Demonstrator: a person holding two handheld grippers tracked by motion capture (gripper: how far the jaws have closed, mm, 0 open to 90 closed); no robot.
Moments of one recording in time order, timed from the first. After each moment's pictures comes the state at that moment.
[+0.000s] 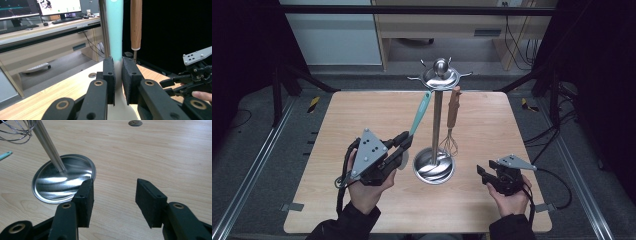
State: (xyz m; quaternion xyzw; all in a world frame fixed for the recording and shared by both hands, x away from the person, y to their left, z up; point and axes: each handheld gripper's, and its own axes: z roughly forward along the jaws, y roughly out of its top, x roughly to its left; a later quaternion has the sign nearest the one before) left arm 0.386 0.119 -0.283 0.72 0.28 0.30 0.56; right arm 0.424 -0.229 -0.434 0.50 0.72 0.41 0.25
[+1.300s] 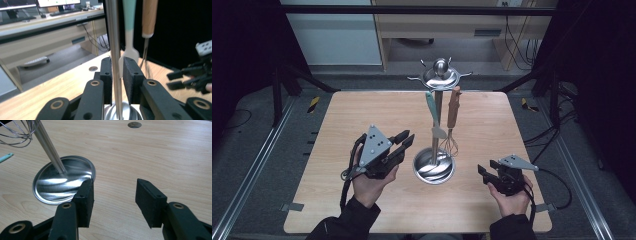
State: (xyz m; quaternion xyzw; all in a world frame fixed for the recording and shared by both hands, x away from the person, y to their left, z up) left arm 0.410 0.128 -0.305 0.73 0.29 0.29 0.54; right arm 0.423 -0.232 -0.432 0.50 0.71 0.42 0.24
